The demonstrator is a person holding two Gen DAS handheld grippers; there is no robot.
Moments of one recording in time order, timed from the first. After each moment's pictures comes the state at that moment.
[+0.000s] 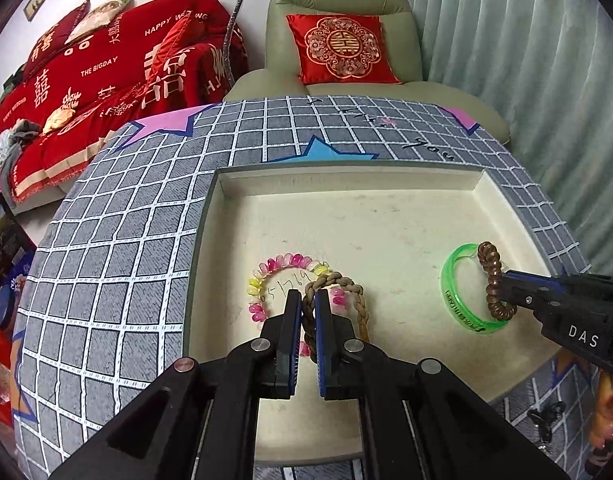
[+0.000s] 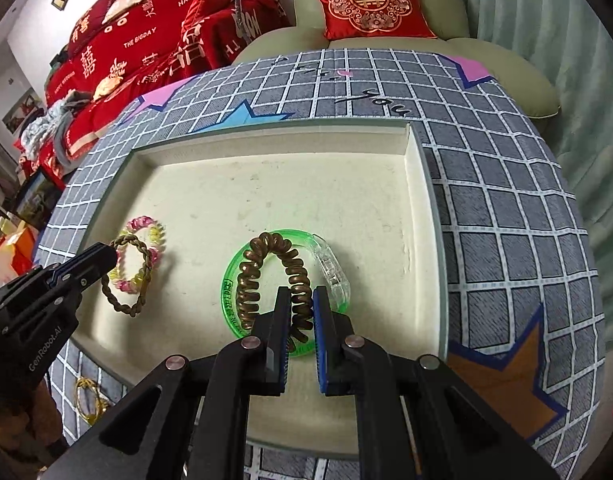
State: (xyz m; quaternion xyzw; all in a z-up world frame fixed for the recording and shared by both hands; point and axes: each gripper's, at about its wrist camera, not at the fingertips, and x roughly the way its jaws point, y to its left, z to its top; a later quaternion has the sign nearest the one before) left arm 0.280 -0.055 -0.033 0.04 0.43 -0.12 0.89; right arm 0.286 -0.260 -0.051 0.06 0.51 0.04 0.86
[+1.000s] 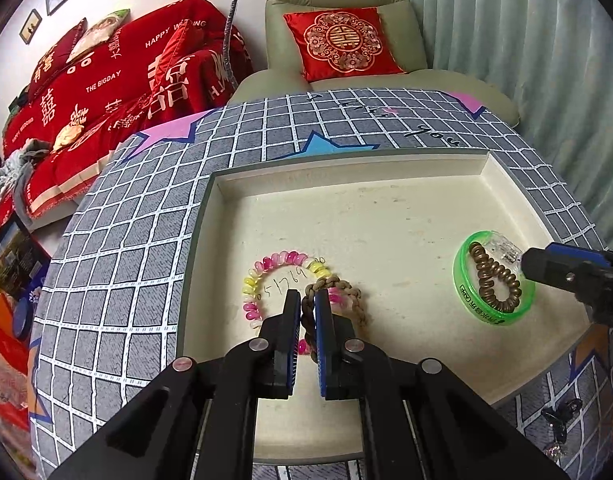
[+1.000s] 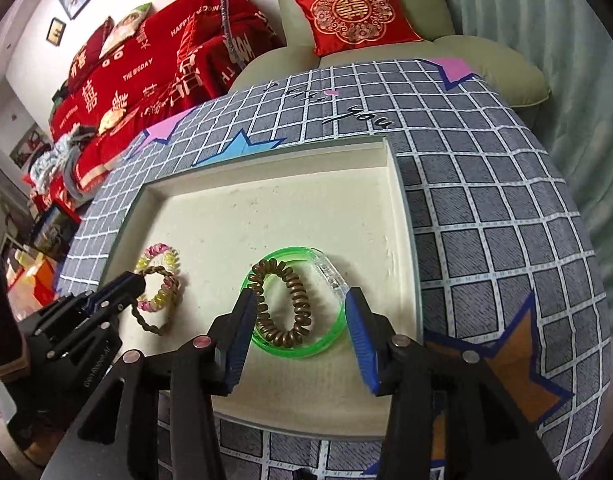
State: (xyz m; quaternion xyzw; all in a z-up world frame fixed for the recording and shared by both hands) left arm 0.276 -0.072 -0.033 0.08 0.43 -0.10 0.89; right arm 0.270 -0.283 -0.029 0.13 0.48 0.05 0.87
